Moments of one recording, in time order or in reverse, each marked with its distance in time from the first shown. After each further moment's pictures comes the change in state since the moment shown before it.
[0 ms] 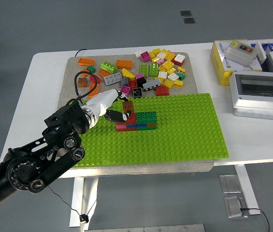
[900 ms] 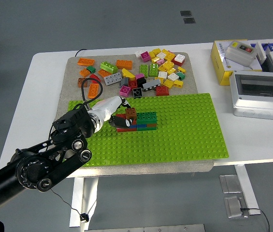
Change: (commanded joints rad) left arm -0.021 -0.030 0.057 0.089 -0.026 0.015 -0.013; right arm 0.002 0.001 -0.004 0.000 0.013 0.000 0.002
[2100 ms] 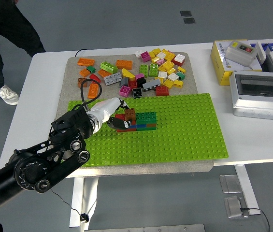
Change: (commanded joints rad) left arm 0.010 0.010 -0.008 -0.011 0.010 -0.024 0.005; right arm -0.002 0.000 0.001 0.000 -0.003 -0.002 0.002
